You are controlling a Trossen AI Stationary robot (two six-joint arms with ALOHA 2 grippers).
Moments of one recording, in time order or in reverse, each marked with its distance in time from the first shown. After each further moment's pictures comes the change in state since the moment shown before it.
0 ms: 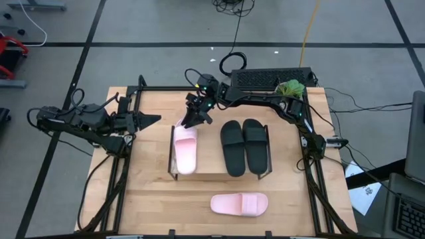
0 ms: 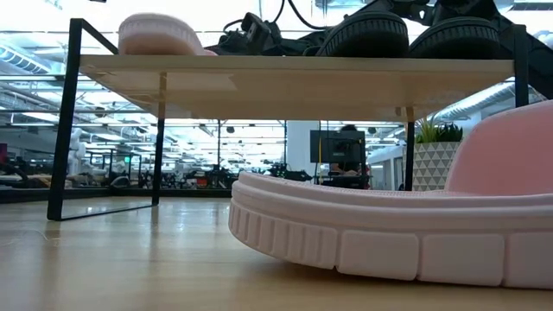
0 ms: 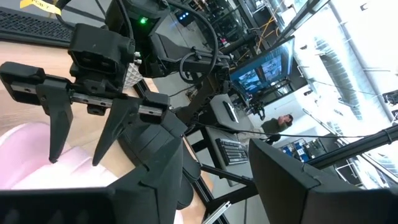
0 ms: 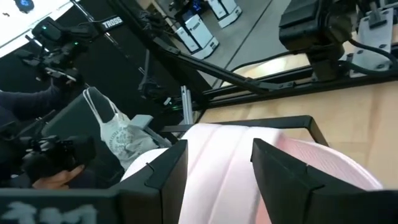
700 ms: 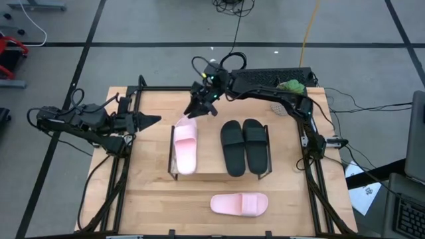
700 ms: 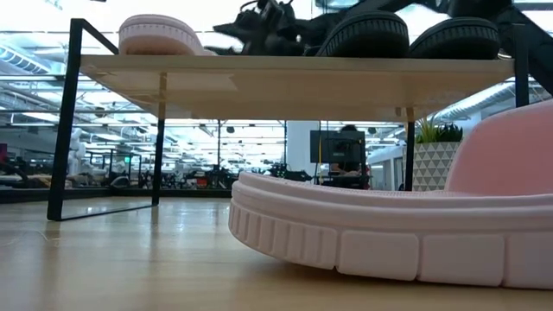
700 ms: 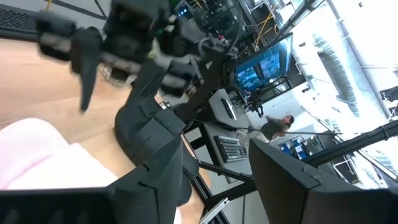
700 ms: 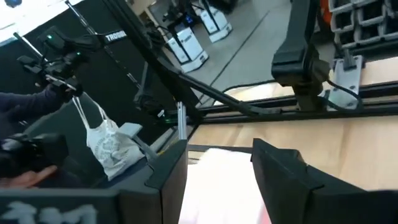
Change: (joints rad) left arm 0.000 0.000 0.000 0.000 0.017 -0.001; right arm -0.042 -0.109 0.002 -0.067 0.020 -0.063
